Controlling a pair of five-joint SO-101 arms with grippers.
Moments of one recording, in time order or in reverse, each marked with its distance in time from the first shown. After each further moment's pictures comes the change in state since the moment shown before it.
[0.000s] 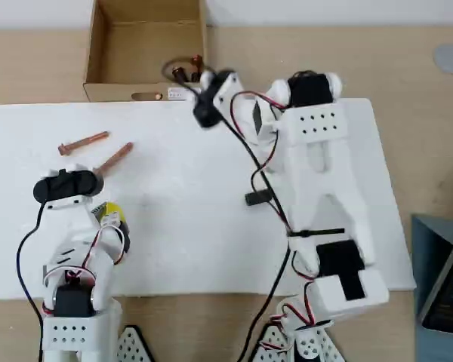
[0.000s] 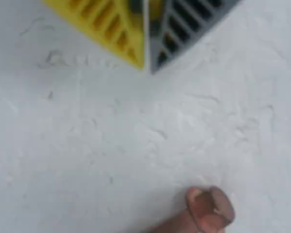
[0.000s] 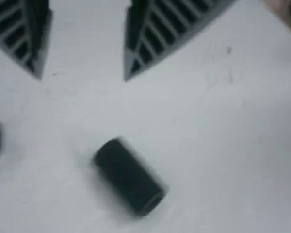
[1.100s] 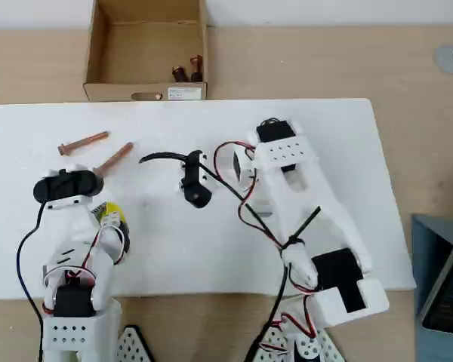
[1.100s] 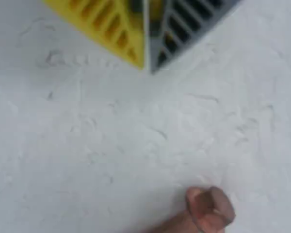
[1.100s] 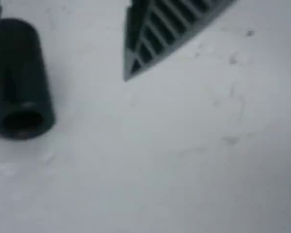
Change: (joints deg) left arm 0.0 0.0 0.0 0.0 0.0; right arm -5.4 -1.7 31.2 -21.2 20.8
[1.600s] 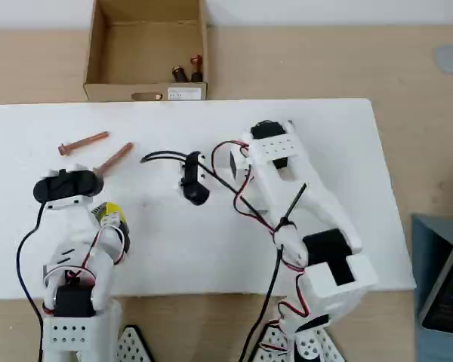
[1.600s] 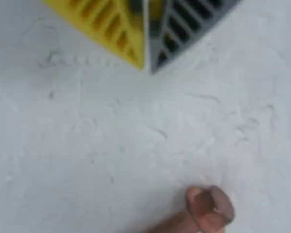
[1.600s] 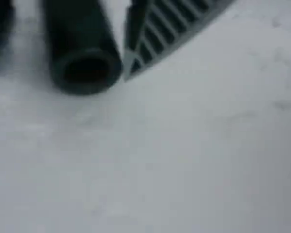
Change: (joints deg) left arm 0.0 0.0 0.0 0.0 0.0; right arm 0.2 9.5 -1.0 -5.5 0.0
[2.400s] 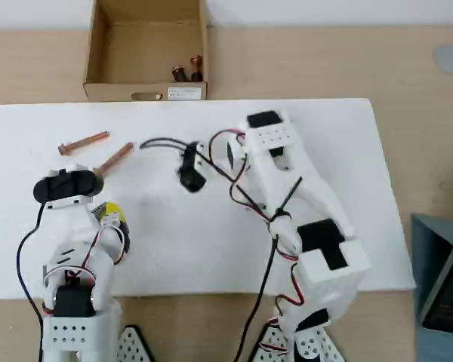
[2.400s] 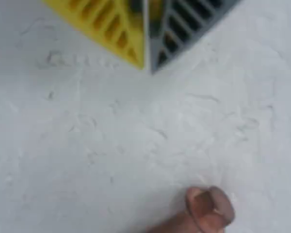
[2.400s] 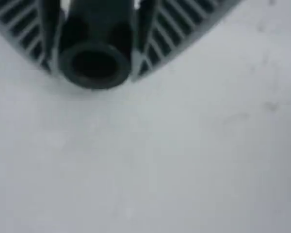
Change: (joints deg) left arm 0.0 0.0 0.0 0.0 0.0; right arm -0.2 2.0 -11.7 10.4 -6.2
